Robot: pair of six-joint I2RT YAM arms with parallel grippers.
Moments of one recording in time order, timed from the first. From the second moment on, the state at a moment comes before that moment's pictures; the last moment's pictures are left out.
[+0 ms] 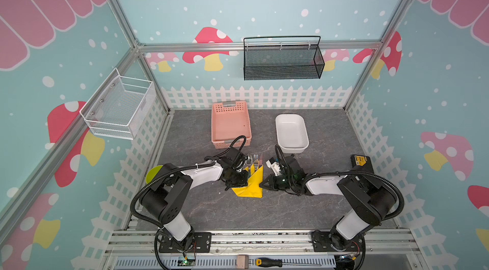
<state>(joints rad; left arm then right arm) -0.58 1.66 0.85 -0.41 0.39 -0.56 0.67 1.65 0.57 0.33 -0.63 0.76</state>
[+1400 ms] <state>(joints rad) -0.58 1.66 0.84 -0.41 0.39 -0.56 0.66 1.80 0.63 0.43 -0.70 0.80</state>
